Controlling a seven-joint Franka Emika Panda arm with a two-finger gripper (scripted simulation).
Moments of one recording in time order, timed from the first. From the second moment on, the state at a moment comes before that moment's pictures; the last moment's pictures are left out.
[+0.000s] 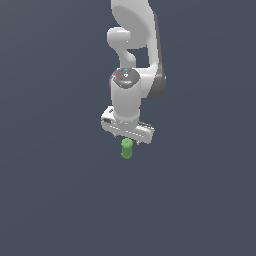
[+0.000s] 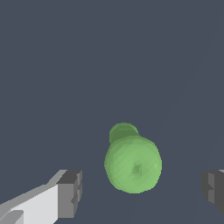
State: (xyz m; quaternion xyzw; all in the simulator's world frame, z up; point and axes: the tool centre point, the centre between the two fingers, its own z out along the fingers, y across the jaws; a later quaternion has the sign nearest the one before) arm -0.005 -0.005 0.144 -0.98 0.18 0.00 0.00
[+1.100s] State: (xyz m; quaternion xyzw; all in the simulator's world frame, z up) arm -0.004 -0.005 0.096 -0.98 0.18 0.00 0.00
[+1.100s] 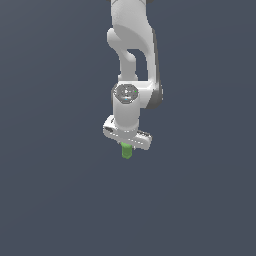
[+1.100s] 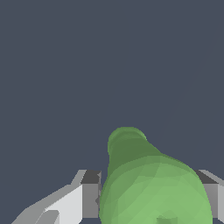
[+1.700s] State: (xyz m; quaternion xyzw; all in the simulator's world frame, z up) arm -0.010 -0.001 0.104 -0.98 0.18 0.00 0.00
